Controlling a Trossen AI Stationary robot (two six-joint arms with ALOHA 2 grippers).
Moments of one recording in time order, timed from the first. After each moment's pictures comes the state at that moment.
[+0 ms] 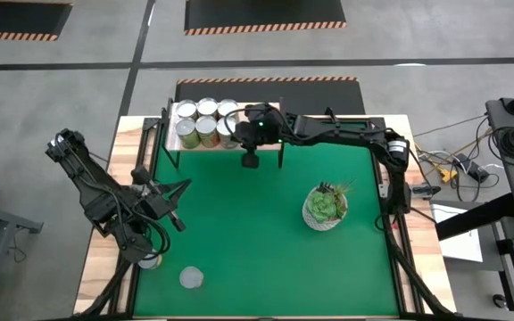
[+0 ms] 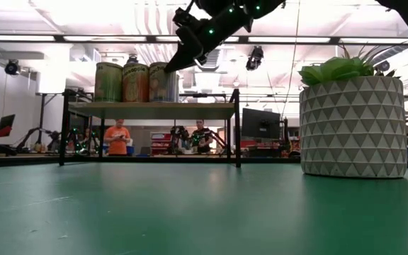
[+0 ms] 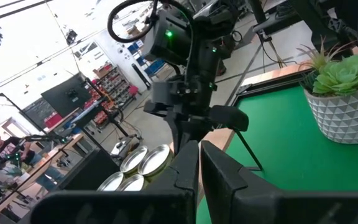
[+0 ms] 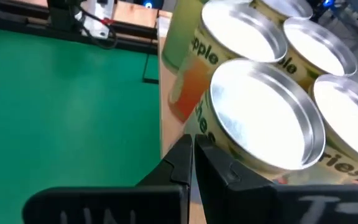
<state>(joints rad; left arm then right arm) -0.81 1.11 1.10 -0.93 -1.48 -0.41 -0.28 1.95 1.76 -0.33 -0.06 -0.35</state>
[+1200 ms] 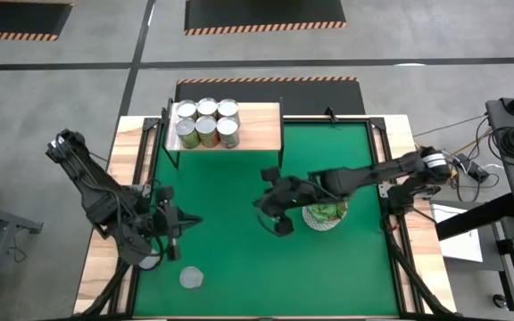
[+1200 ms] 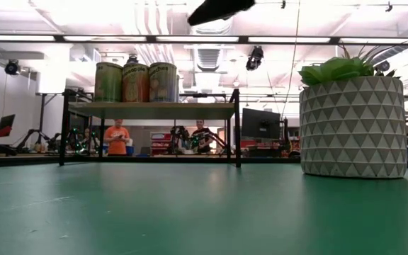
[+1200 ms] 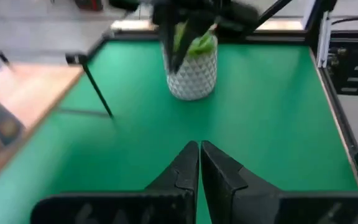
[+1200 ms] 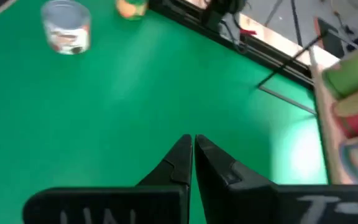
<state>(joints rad) -0.82 1.13 1.09 -0.77 -0.90 -0.63 0.17 1.64 1.41 -0.37 0.14 -0.33</state>
